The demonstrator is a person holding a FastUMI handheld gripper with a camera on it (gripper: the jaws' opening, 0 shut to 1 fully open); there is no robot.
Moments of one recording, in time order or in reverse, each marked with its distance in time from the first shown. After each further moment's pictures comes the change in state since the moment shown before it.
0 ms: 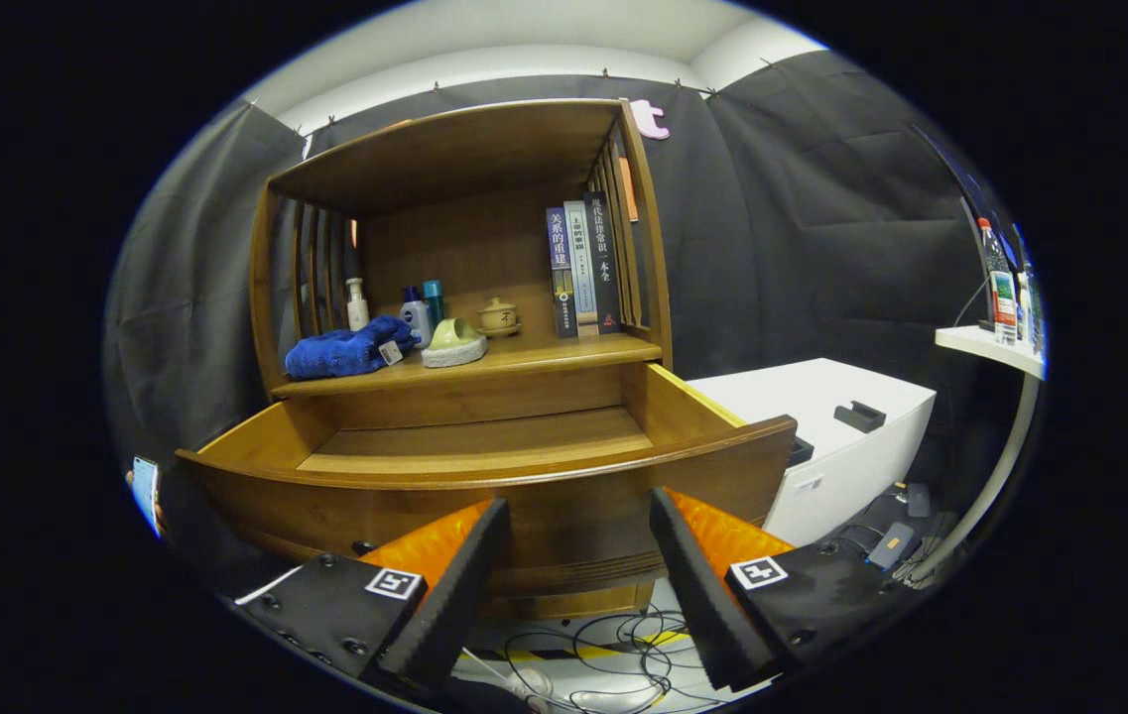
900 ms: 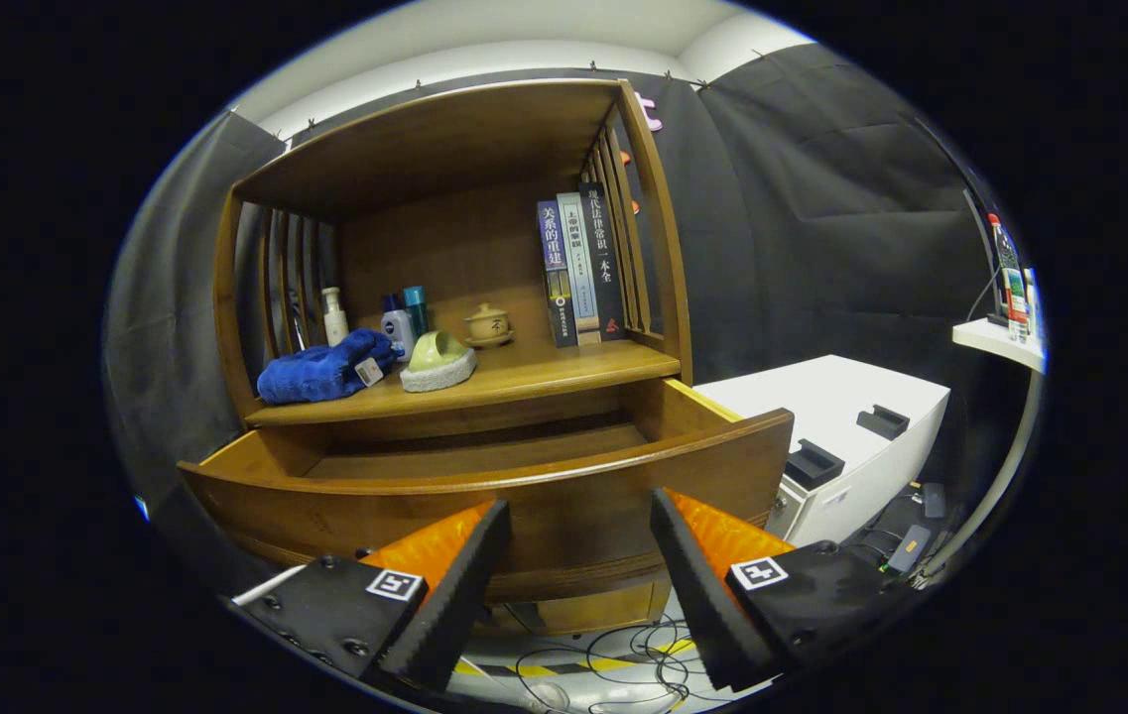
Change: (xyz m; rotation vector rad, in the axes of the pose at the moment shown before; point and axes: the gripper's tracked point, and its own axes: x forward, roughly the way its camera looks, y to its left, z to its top) arm 0.066 0.009 0.022 0.043 0.008 -0.035
